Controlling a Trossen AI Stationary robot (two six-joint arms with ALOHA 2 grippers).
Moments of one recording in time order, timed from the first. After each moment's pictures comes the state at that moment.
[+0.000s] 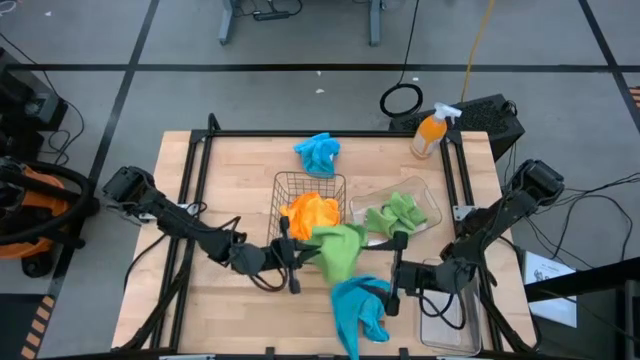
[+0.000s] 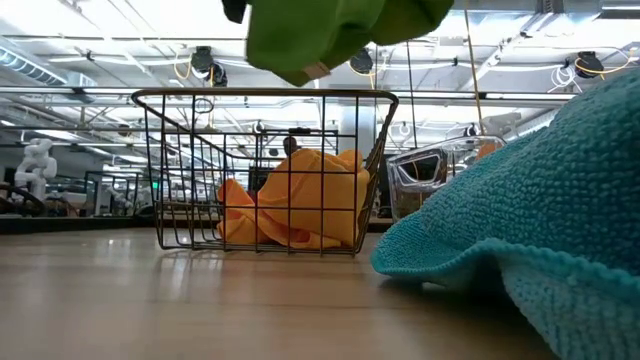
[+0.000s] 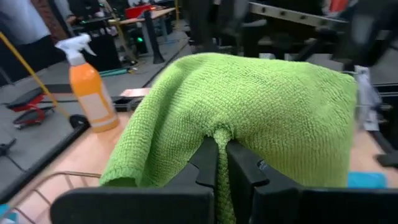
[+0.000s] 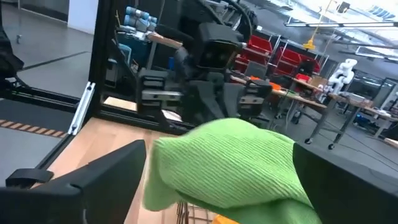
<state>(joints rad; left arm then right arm) -0.48 1.55 0.90 0.47 -0.66 0.03 0.74 1.41 0.73 0.69 0.90 -0.26</state>
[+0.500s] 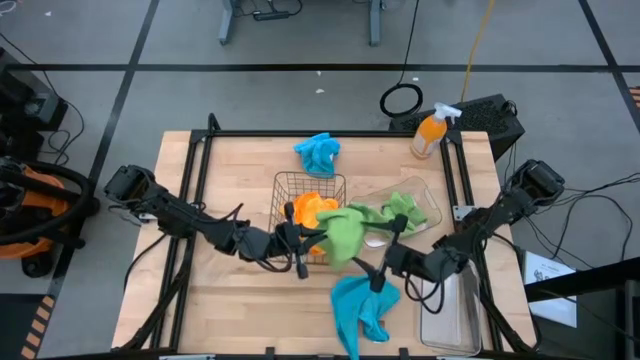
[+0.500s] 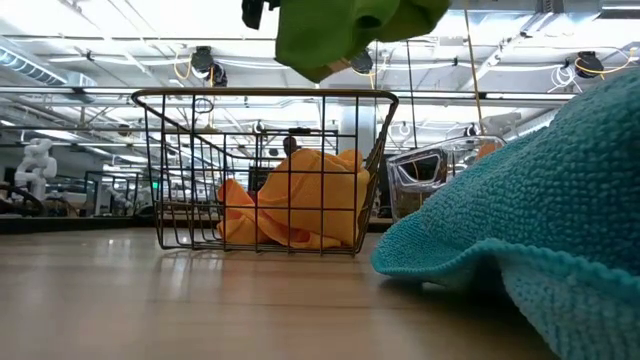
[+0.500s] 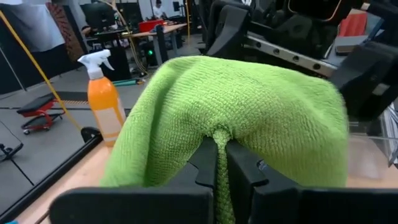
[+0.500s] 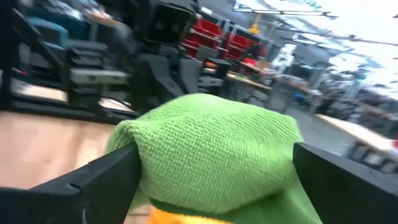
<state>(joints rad) -0.38 1.55 0.90 0.56 -0.60 0.06 0.63 1.41 0.73 0.69 1.01 -0.27</state>
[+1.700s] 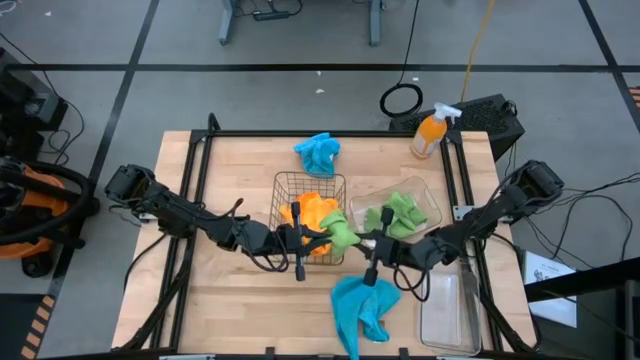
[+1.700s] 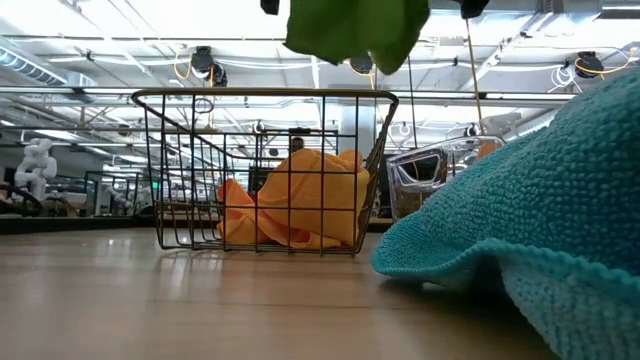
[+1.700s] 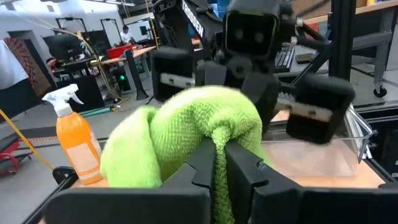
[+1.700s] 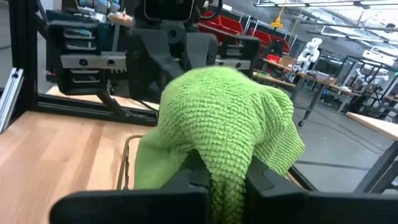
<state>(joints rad) -0.35 1.55 0.90 0.63 -0.42 0.19 0.52 1.42 0.73 0.66 0.82 -0.21</state>
